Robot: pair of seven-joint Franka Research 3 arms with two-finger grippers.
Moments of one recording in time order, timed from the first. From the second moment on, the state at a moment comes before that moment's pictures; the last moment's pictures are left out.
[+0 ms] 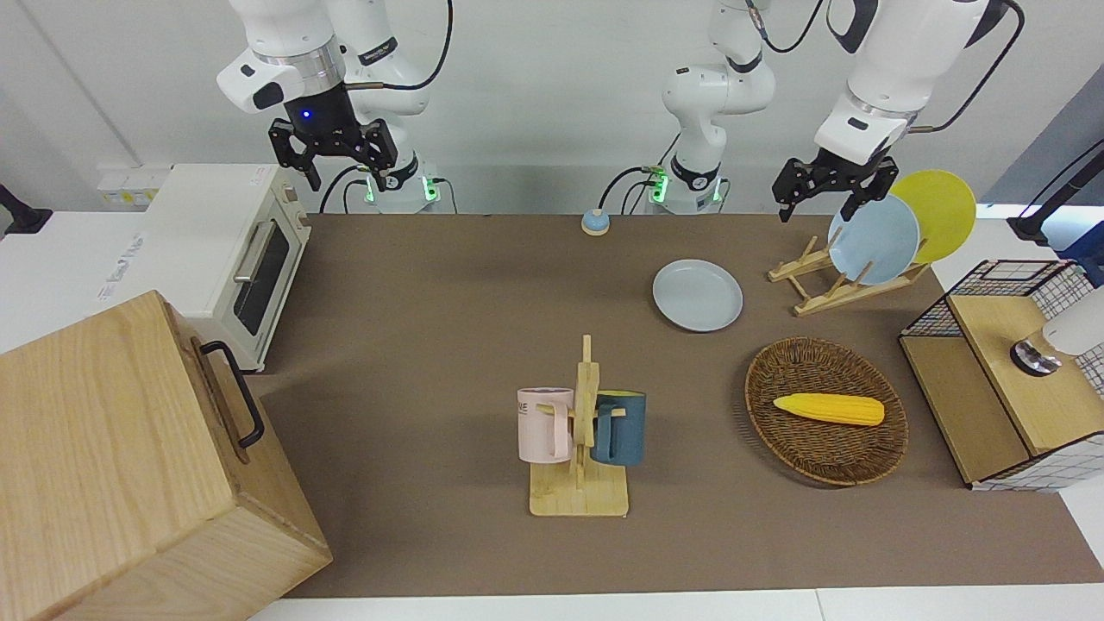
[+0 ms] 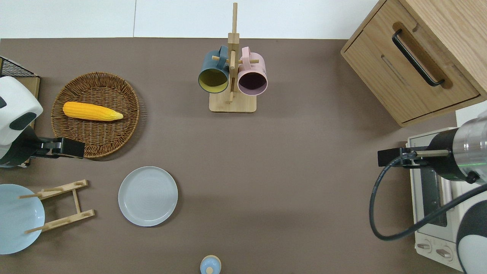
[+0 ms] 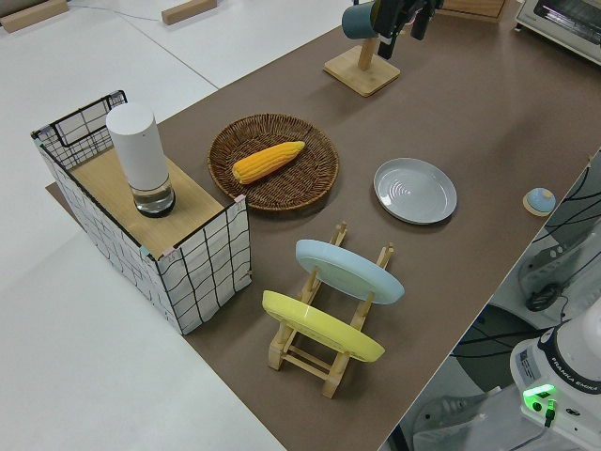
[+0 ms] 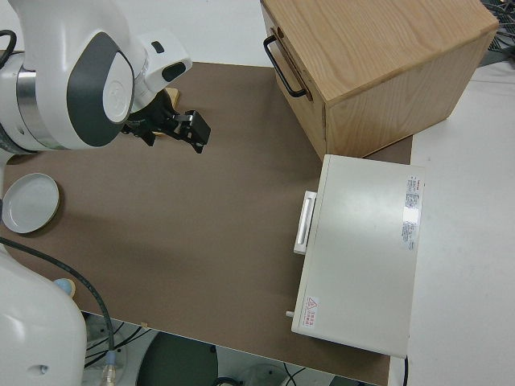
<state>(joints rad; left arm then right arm) 0.03 -0.05 -0.11 -1.62 0.03 1.54 -0.02 -0.25 -0.12 0.37 -1.63 0.05 1.51 0.17</state>
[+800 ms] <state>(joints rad) 0.03 -0.05 -0.13 -1.62 0.03 1.54 -0.02 -0.25 -0.12 0.37 -1.63 0.05 1.51 0.17</state>
